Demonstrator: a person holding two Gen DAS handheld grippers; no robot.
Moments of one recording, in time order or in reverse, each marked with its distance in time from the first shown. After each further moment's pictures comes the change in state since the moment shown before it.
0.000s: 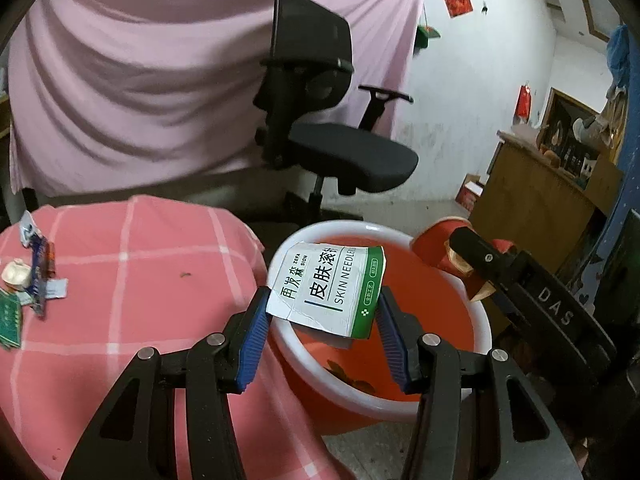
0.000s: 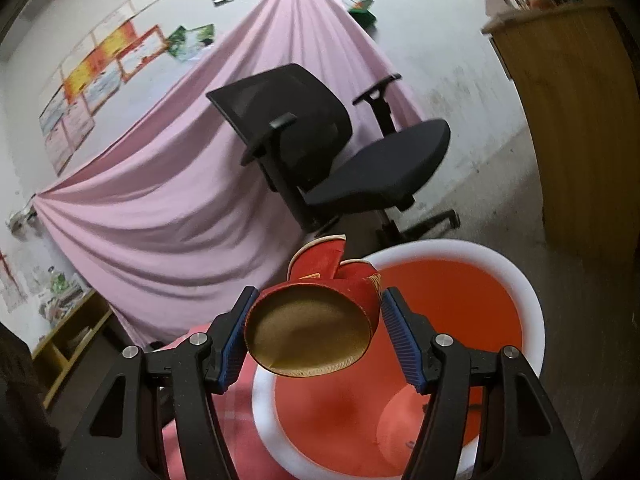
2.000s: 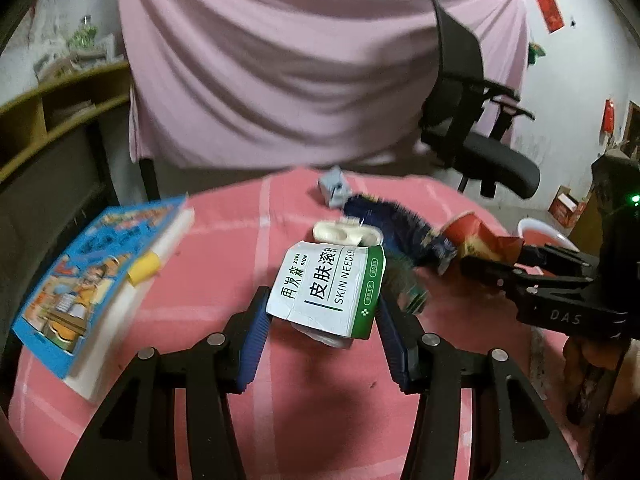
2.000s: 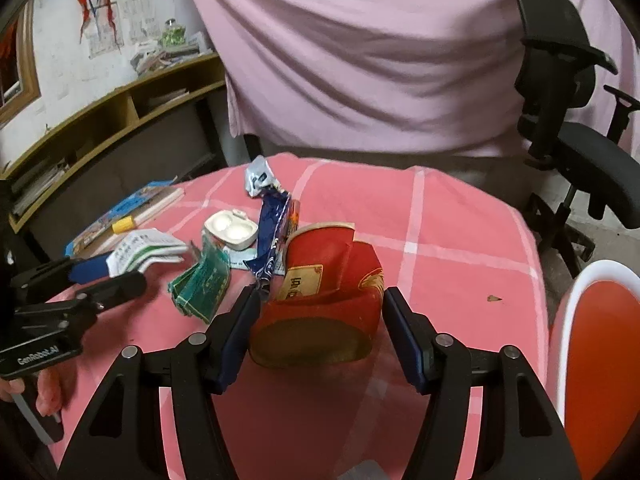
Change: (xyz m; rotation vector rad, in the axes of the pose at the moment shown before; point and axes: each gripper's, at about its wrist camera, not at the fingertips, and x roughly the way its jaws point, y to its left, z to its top) left arm -0.132 0.252 -0.066 -0.093 -0.011 0.327; right arm 0.091 0.228 -0.126 -0.678 0.509 0.315
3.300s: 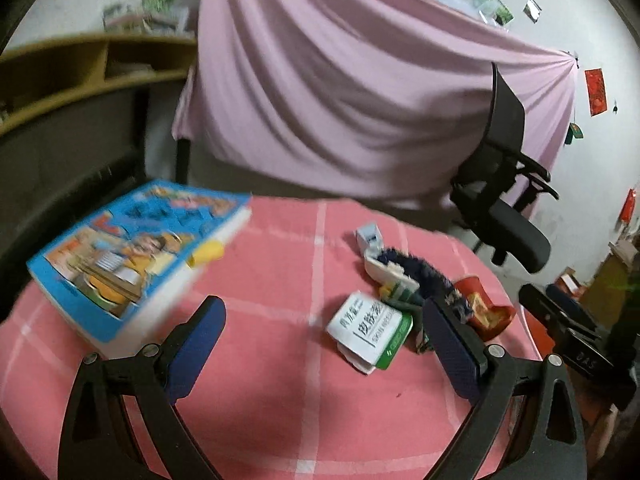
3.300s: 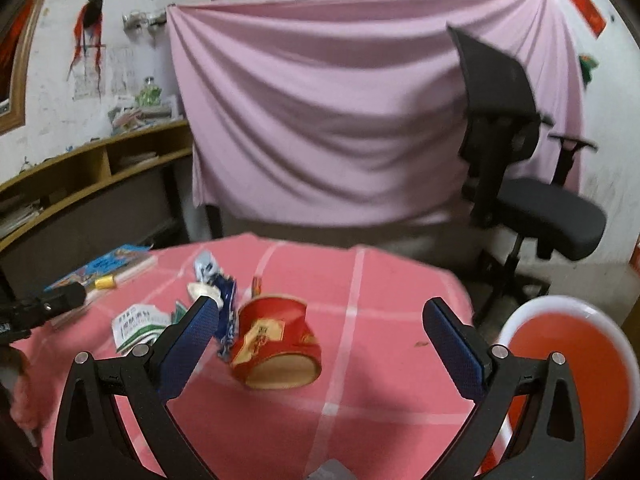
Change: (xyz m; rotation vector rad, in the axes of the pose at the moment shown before) left arm -0.024 0.046 0.002 -0.280 -0.054 0.003; right arm -0.030 0.002 0.005 0.023 -0.214 -0.142
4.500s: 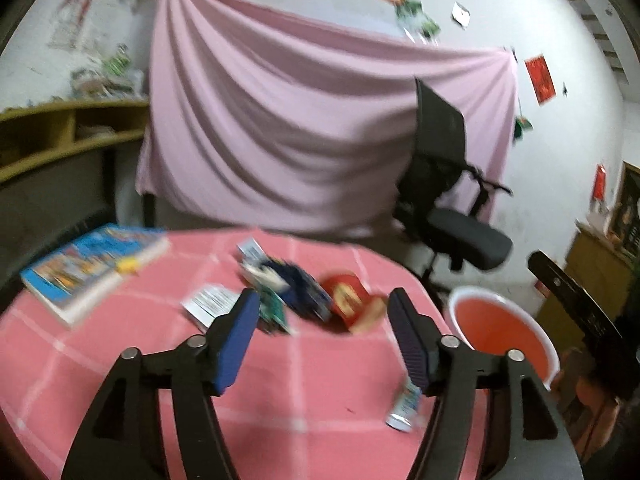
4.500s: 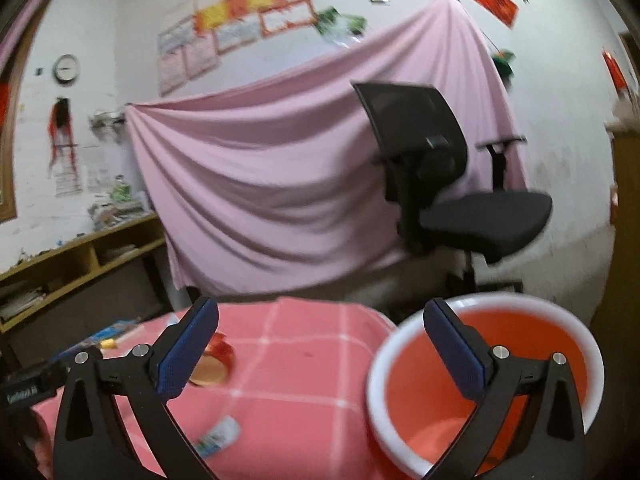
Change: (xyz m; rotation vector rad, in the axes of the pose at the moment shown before) left arm -0.068 -0.119 -0.039 0.139 -0.227 -0.042; right arm -0.119 -0.078 -0.022 0.164 -0.345 -0.079
